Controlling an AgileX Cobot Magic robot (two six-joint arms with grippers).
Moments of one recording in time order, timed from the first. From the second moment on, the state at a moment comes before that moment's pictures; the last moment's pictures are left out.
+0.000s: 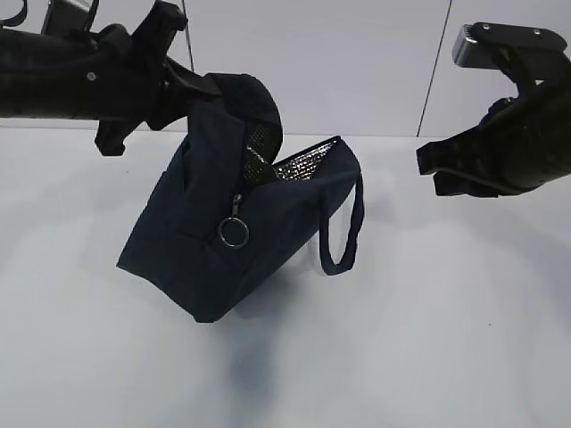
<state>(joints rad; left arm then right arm) -0.43 1.59 -1.01 -1.78 0.33 0.72 0.37 1.42 -0.99 0.11 0.55 0.07</state>
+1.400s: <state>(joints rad) -0.43 1.72 -1.09 -1.48 0.46 0.72 0.37 1.46 -0.99 0.48 0.45 0.01</state>
